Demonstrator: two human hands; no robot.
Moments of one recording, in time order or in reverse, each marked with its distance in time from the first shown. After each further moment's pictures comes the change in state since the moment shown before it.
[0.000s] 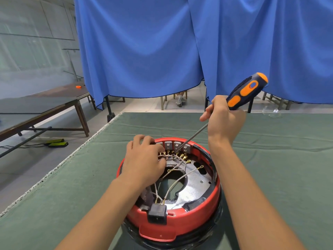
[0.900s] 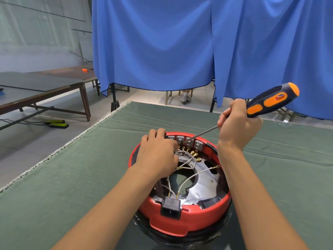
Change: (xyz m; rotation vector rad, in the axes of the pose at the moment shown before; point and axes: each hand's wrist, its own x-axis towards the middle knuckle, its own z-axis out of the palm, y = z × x) left_hand 0.000 0.001 0.002 -0.030 -0.110 -0.002; right_hand -0.017 0.007 0.009 0.108 -0.025 -0.061
